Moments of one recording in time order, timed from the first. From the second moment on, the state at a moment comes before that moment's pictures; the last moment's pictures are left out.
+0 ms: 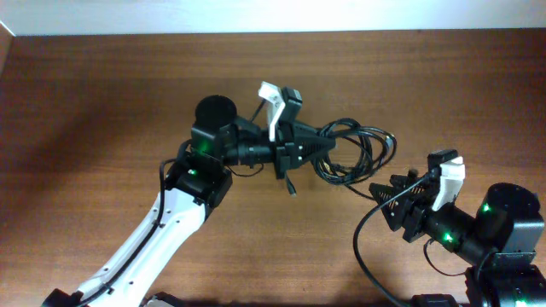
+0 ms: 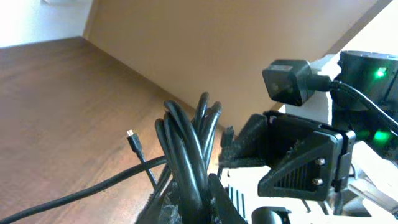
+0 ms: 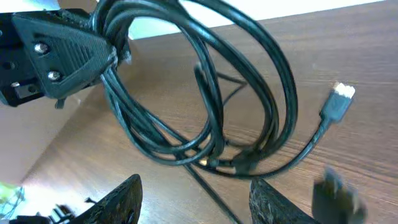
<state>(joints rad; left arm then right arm) -0.45 1.37 0.99 0.25 1.01 -0.41 0.01 0.64 0.86 -0.73 -0.65 0.20</state>
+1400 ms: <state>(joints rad) -0.58 1.37 0.99 0.21 0.79 -0.50 0.01 0.66 0.86 -0.83 -0.57 0.16</state>
